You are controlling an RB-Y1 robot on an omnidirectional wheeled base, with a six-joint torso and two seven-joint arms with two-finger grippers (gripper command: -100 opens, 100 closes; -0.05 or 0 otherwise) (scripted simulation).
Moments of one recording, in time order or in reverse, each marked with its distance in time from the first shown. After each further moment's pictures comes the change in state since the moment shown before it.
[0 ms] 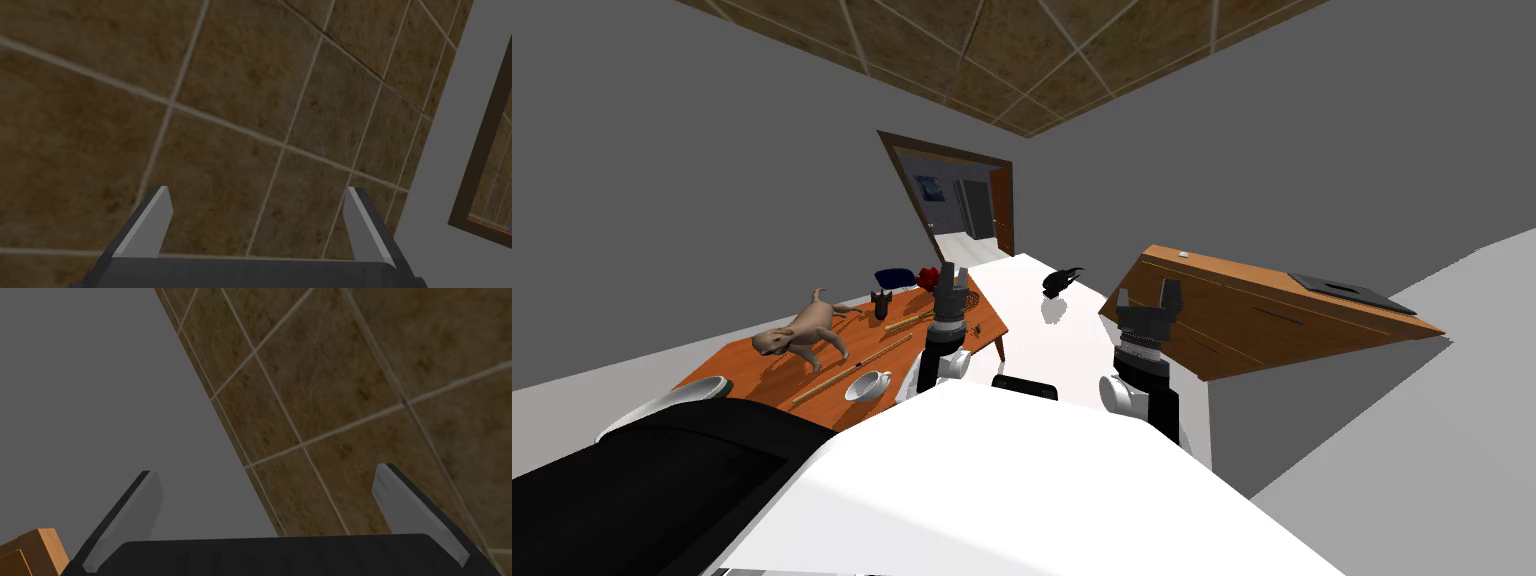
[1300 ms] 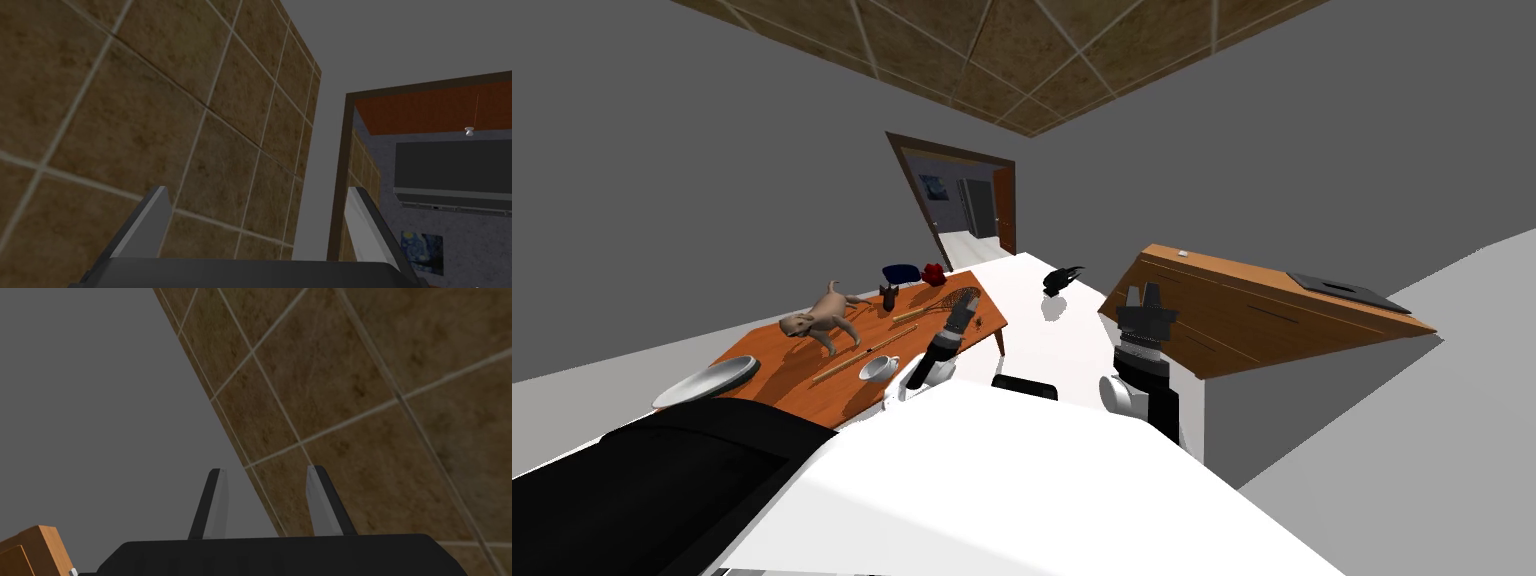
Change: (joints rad) left arm 0.003 0.343 -0.022 0.330 0.149 0.013 0.147; right arm 0.000 0.000 0.000 0.000 0.000 0.000 0.000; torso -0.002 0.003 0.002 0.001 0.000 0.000
